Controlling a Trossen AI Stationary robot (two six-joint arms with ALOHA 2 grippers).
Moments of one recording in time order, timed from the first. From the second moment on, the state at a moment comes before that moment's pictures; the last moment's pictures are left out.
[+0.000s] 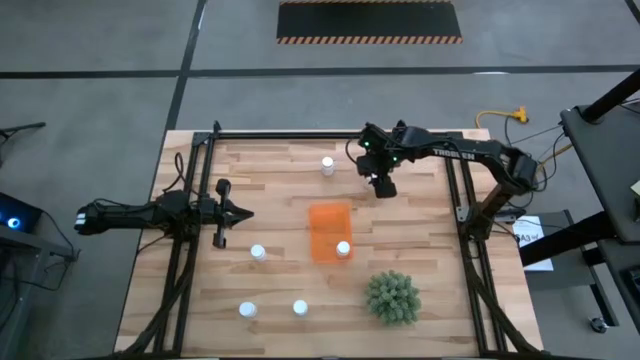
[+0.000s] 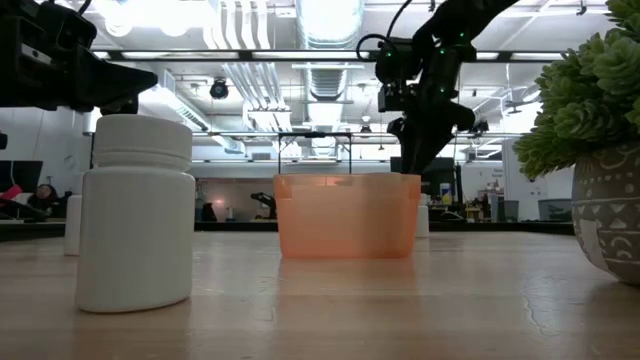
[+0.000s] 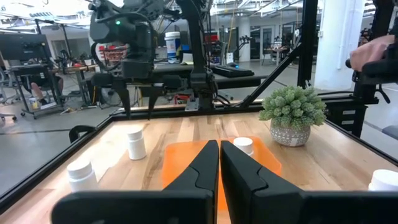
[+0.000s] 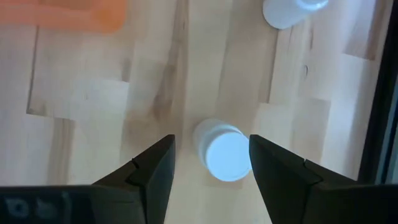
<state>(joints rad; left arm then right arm) 0.00 0.07 0.00 0.07 0.00 0.06 -0.47 1.65 1.24 -0.83 -0.08 -0.61</state>
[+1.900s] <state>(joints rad) 0.00 0.07 0.00 0.07 0.00 0.06 -0.56 1.80 1.22 -0.77 -0.16 -0.55</state>
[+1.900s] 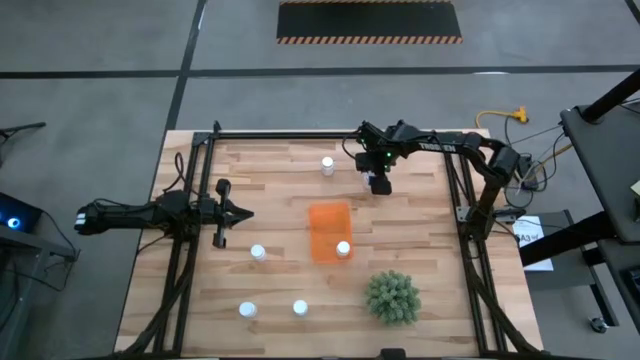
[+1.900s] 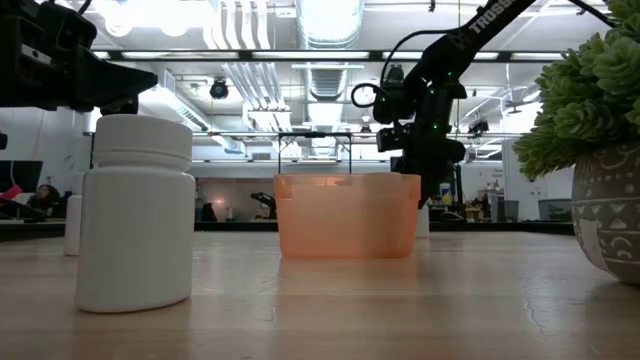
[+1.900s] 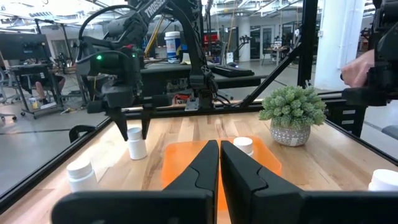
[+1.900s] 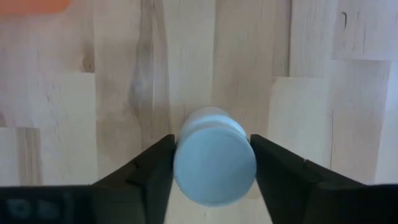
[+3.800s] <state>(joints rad) 0.00 0.07 0.00 0.07 0.00 0.06 -0.03 1.73 1.46 -0.91 -0.10 -0.35</state>
